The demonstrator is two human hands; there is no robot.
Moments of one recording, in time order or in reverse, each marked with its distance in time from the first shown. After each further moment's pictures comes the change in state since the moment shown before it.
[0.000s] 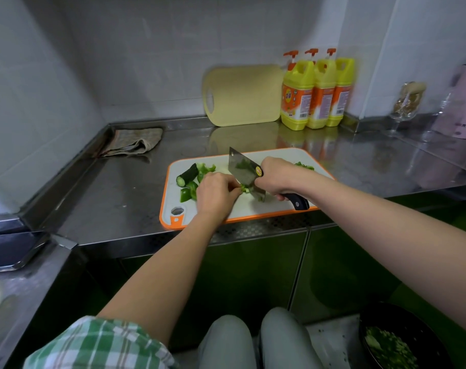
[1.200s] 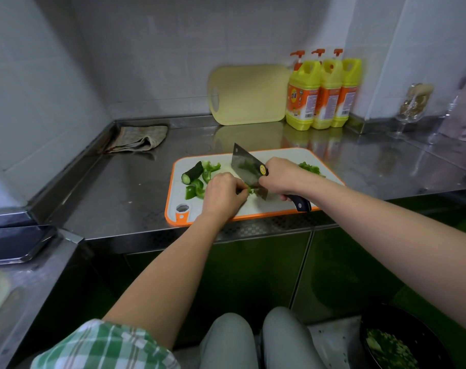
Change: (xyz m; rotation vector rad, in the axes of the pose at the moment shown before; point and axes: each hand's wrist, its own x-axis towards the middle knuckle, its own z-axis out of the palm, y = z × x) left_hand -0.006 0.002 -0.002 -0.046 -0.066 0.091; right_hand 0.003 -0.001 0.008 0.028 0.058 0.002
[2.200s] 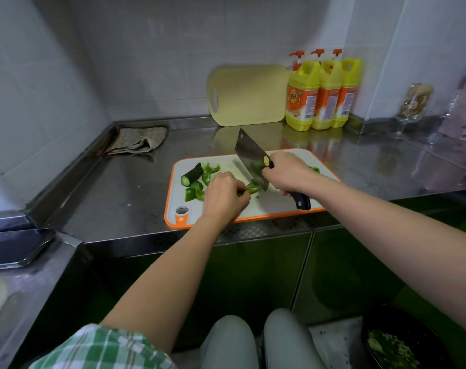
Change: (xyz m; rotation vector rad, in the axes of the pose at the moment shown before) left_hand 0.000 0.000 0.000 0.042 0.019 0.014; right_hand 0.003 0.007 -0.006 0.061 0.112 -0.008
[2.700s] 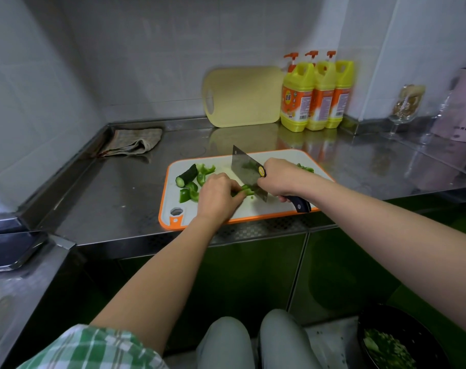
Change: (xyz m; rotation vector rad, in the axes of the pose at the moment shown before) left_hand 0.002 -0.001 0.002 0.007 -0.007 -0.012; right_hand -0.006 -0.002 -0.002 -0.073 -0.123 0.028
